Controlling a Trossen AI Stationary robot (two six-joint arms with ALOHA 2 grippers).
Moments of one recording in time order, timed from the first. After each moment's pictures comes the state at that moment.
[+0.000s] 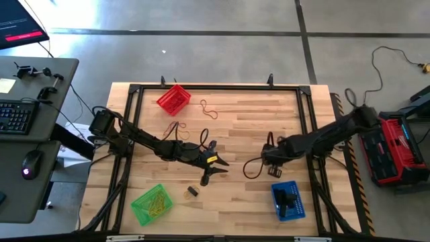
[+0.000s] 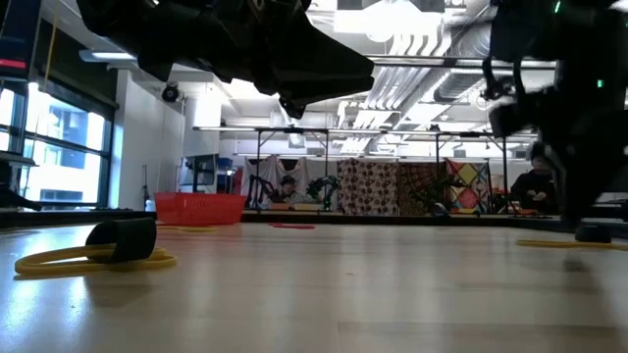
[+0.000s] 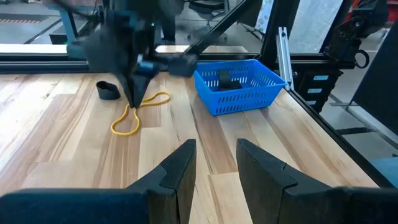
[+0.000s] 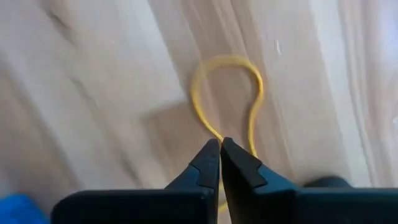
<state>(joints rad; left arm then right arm) -0.22 1.77 0.83 0.68 -0.02 -0.07 0.27 1.35 0.66 -0.77 0.09 0.62</state>
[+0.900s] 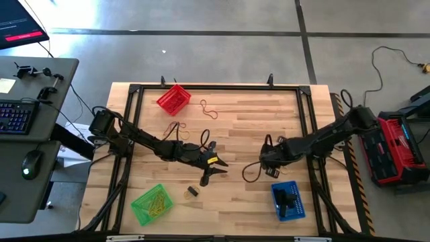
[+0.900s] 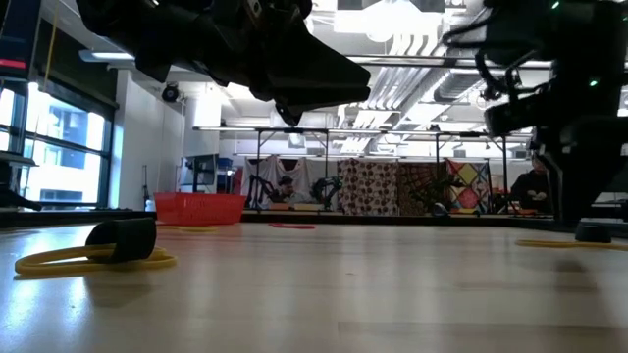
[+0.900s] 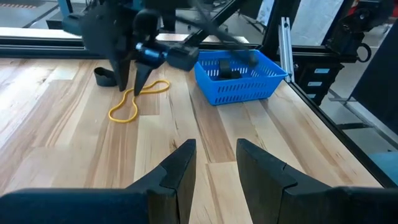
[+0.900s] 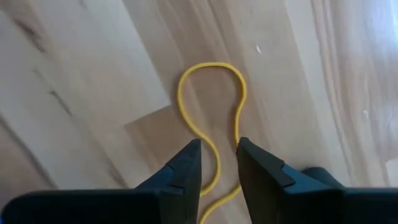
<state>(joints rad) -0.22 1.77 0.83 0.64 -0.02 -0.09 0.31 1.42 0.74 -0.85 0.17 0.70</state>
